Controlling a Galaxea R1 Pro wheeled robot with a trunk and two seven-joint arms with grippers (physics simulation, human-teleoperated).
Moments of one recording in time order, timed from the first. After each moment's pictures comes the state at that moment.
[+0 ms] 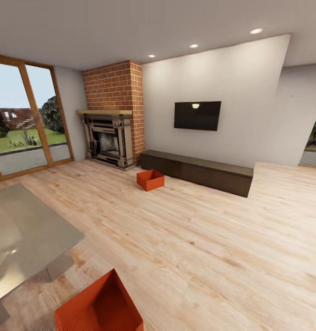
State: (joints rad) left arm 0.00 0.00 0.01 -0.10 0.01 0.00 0.02; right arm -0.18 -0.01 0.50 0.03 -0.13 -0.15 -0.02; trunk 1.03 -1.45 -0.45
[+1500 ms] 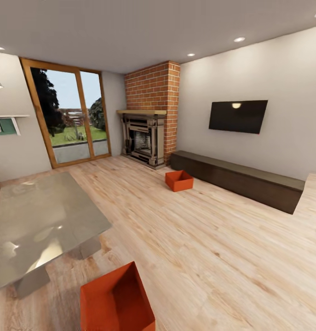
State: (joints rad) left arm 0.00 0.00 0.01 -0.10 0.01 0.00 0.02; right arm -0.18 -0.01 0.51 0.03 -0.13 -0.15 -0.02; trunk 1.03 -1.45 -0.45
